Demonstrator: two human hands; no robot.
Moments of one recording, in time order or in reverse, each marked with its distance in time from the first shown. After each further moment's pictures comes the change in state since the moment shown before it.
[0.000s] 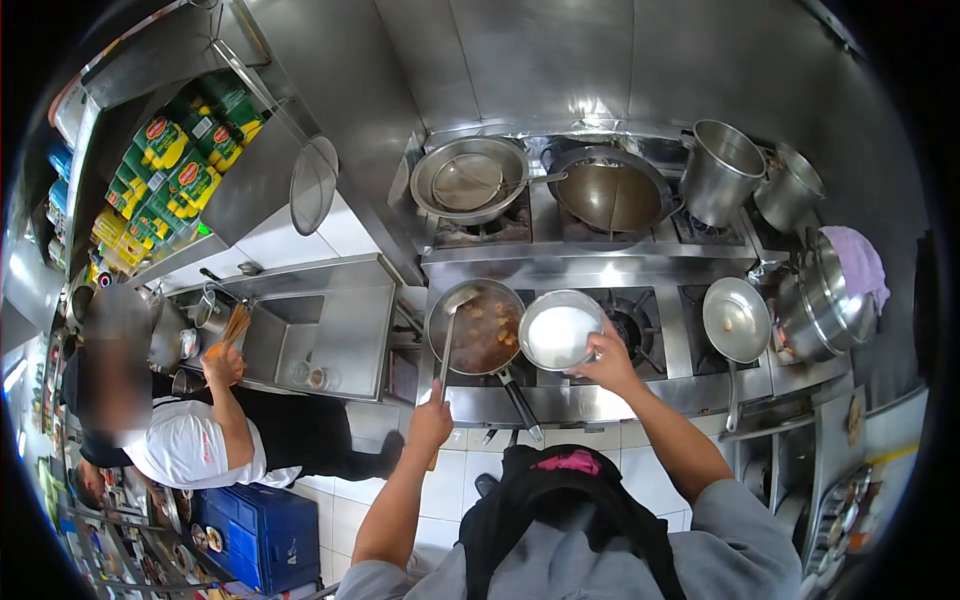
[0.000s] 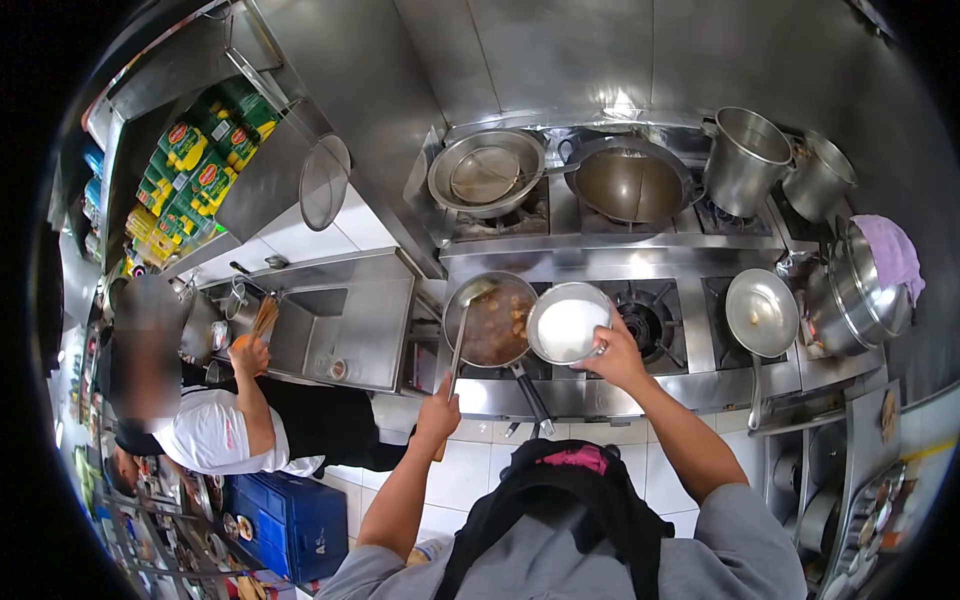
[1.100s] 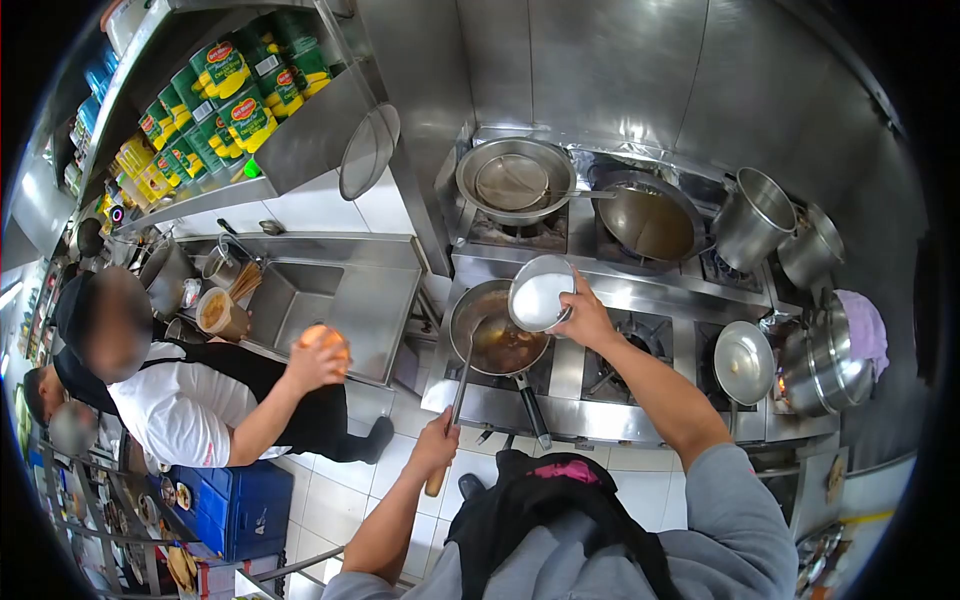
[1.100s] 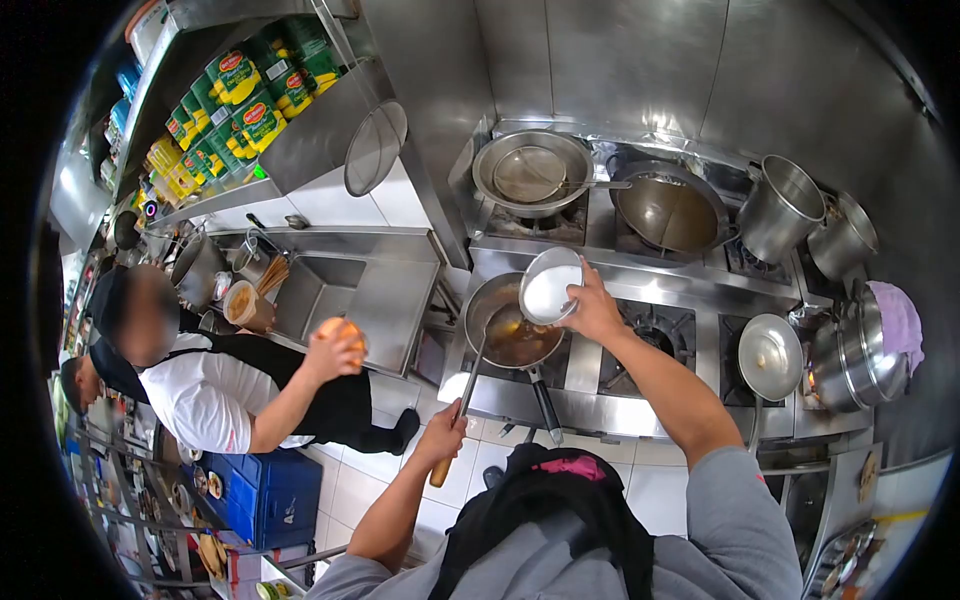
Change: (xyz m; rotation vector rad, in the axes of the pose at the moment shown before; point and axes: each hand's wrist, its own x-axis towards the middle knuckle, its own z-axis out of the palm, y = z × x) left_hand -0.056 0.006 -0.022 -0.751 -0.273 -0.452; right_hand 0.132 -0.034 0.064 -0.383 -0.268 -0.042
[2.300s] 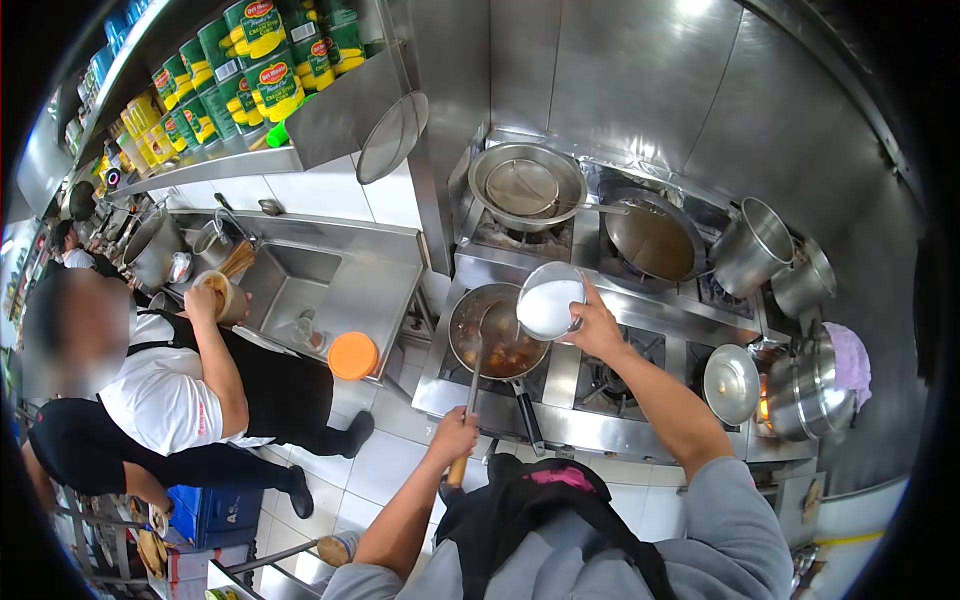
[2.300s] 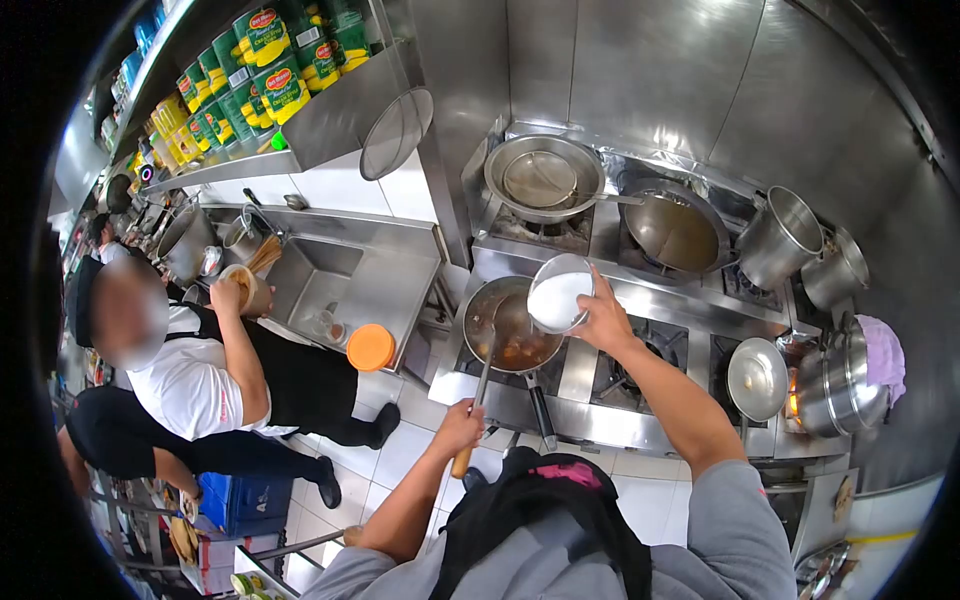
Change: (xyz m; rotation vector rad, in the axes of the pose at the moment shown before) left_hand 0.034 0.004 0.031 -0.307 -0.001 -0.034; right_hand 0.004 -0.007 -0.009 -0.094 0.007 -0.110
